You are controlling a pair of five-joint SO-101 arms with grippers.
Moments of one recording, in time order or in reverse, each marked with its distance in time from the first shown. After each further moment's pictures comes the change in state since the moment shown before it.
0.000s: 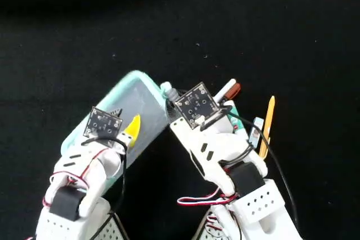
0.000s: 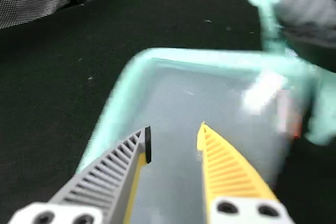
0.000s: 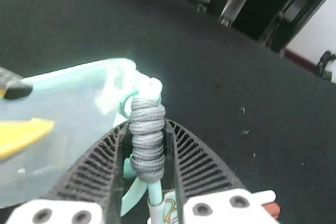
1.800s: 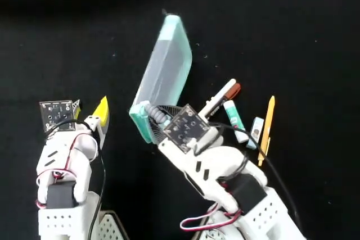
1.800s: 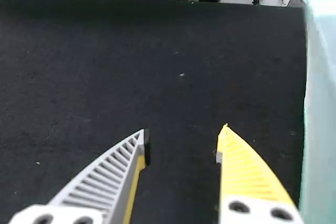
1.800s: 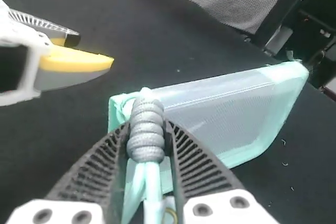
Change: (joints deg) left arm -22.3 0.6 4.0 -10.7 10.3; right arm -11.1 -5.9 -0.6 6.2 0.4
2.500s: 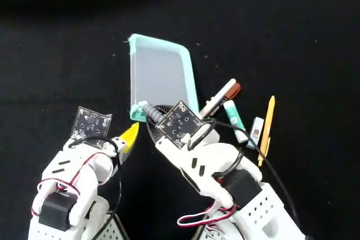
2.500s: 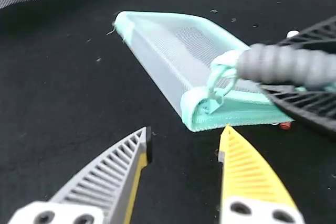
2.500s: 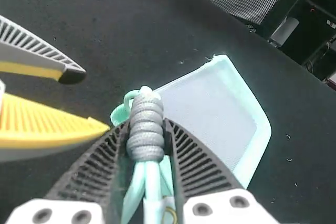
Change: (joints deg) left arm 19.1 -0.5 -12.2 20.7 -7.9; right arm 0.1 2.9 0.0 -1.2 0.0
